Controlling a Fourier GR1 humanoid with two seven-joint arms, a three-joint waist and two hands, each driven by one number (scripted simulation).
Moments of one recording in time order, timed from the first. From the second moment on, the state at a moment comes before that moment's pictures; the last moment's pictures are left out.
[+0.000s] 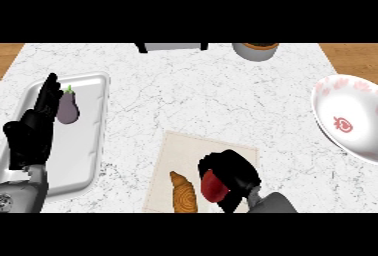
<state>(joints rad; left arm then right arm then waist) -0.15 0.33 0.01 -1.61 -0.08 0.22 0.18 -0.16 -0.05 0.48 -1.36 0.98 0.26 -0.08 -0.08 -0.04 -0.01</state>
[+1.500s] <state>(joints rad) -0.19 0.30 0.00 -1.63 -0.09 0.18 0.18 0.23 -0.07 -0.07 -2.26 0.69 0.14 0.20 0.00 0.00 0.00</state>
